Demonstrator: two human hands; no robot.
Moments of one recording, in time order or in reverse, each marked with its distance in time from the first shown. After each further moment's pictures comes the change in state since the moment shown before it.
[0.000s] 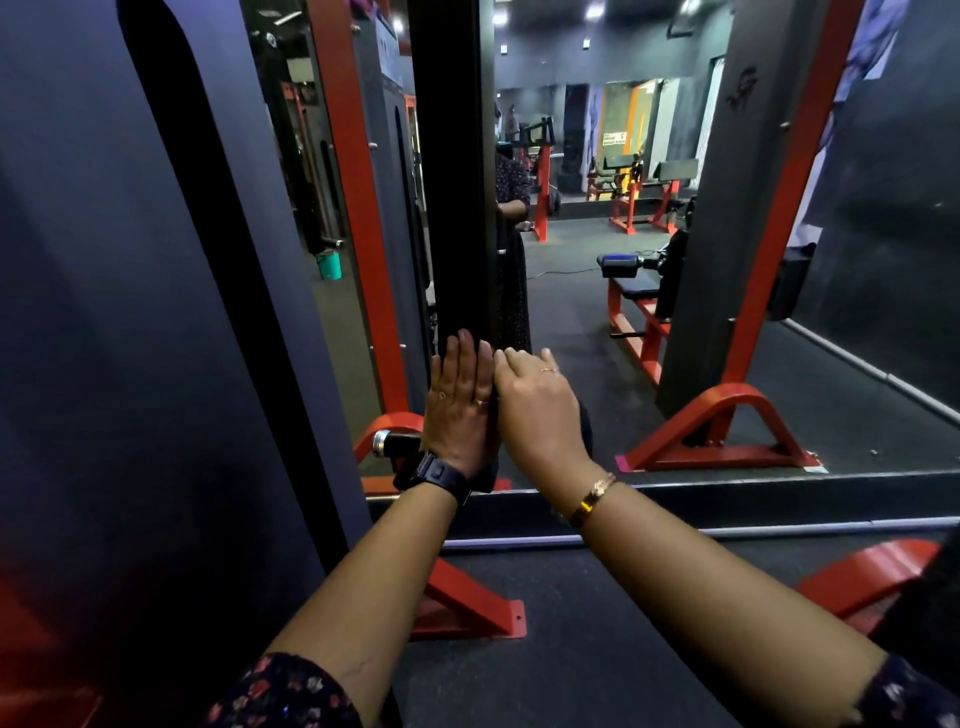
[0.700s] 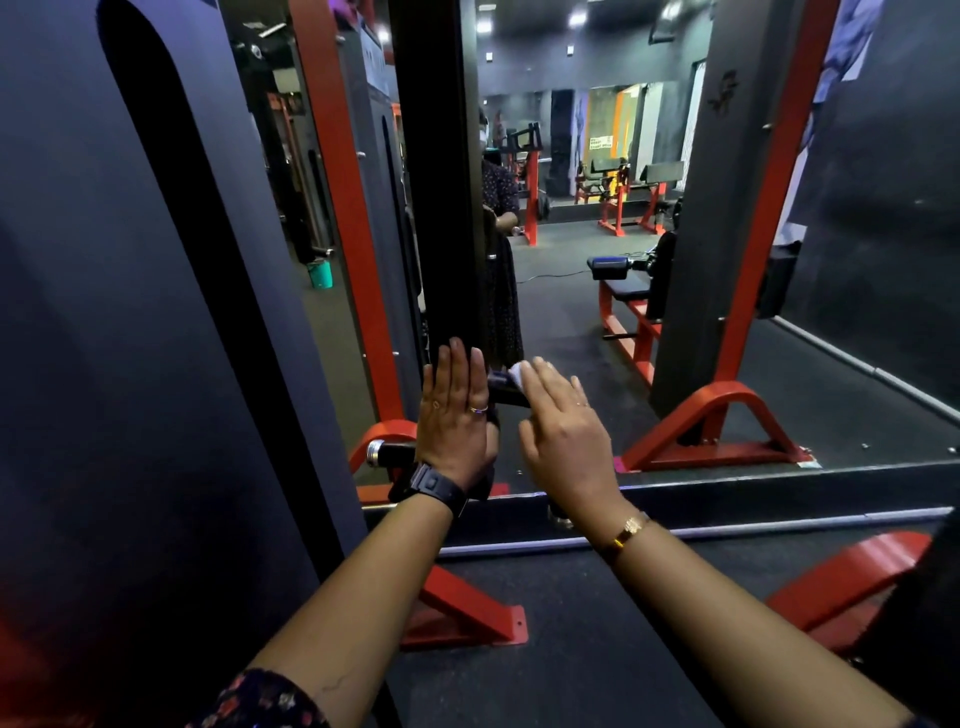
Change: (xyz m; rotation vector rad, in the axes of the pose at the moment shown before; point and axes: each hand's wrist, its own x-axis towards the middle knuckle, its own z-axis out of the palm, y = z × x) left_hand 0.002 0.006 -0.009 0.037 -0.091 -0.025; right_hand -0.036 0.028 -0.013 0.167 -0.079 0.087
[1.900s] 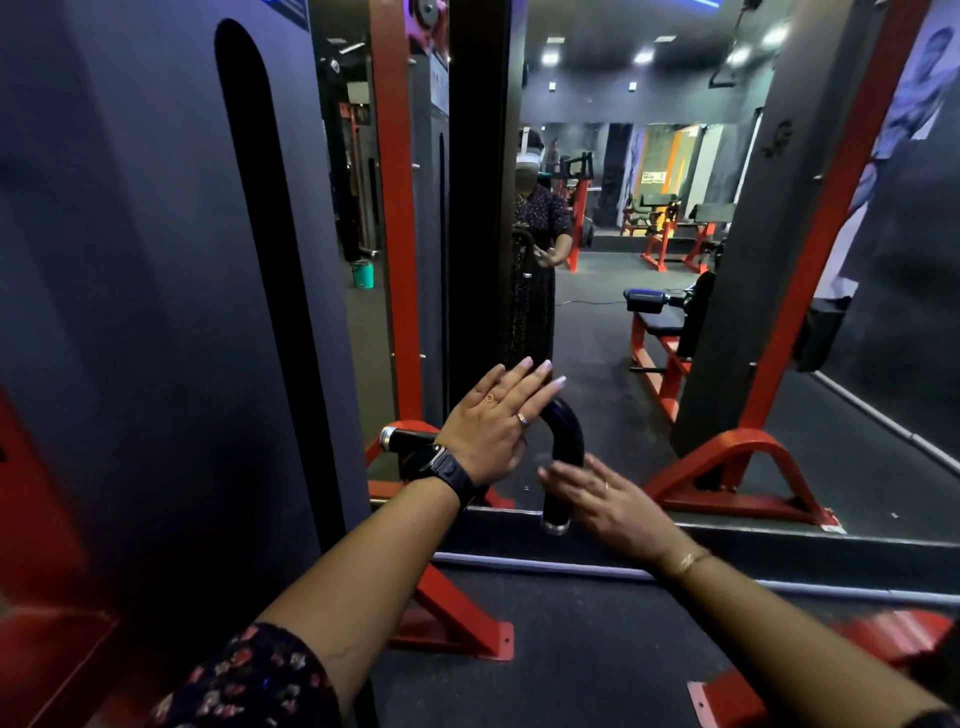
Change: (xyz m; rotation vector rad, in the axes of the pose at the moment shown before) left_hand 0.011 0.024 -0.031 0.262 -0.408 0.297; right_hand -0.056 0.119 0.008 -0.427 -0.066 -0.935
